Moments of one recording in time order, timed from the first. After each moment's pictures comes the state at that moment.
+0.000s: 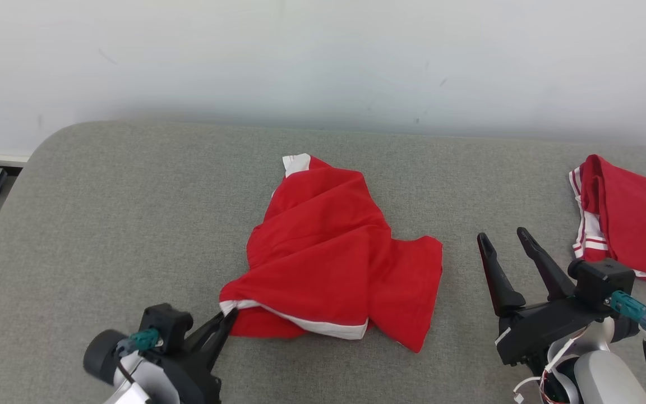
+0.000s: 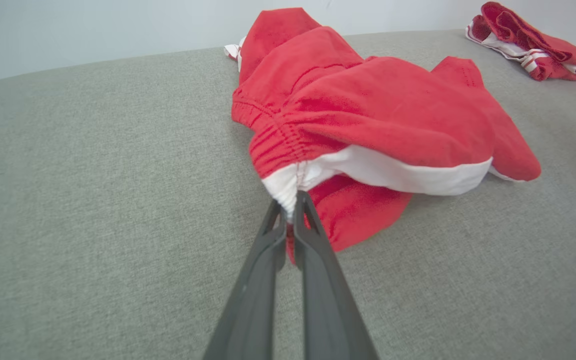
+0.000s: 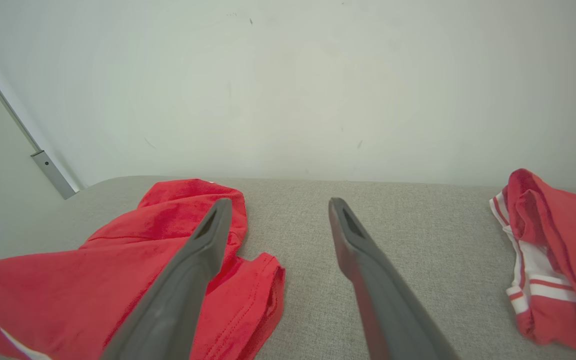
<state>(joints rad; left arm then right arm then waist) -0.48 0.40 -0.95 0.46 -0.65 -0.02 -0.15 -0.16 -0.08 0.03 0.19 0.32 0.13 -0.07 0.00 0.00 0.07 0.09</state>
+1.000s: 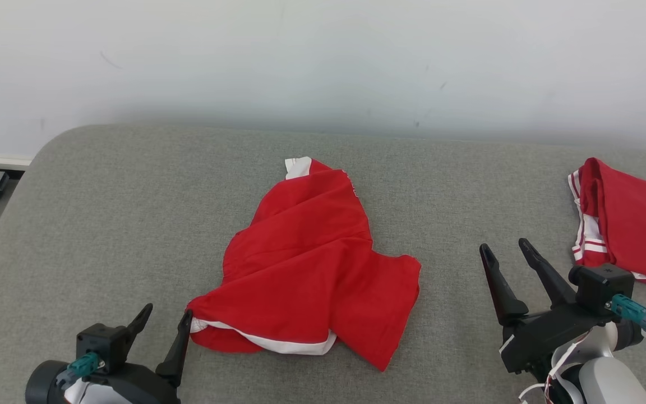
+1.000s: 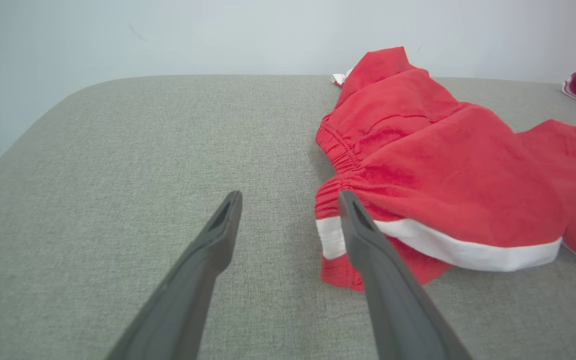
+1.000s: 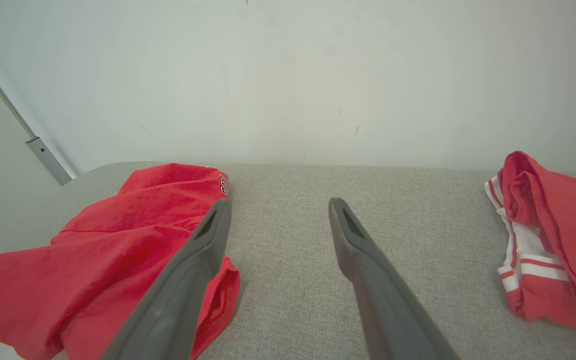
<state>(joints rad) -0.35 0.47 -0.83 0.42 -0.69 0.14 -0.26 -0.14 -0.10 0.04 0.19 0.33 0.13 -0.03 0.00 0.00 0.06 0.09</state>
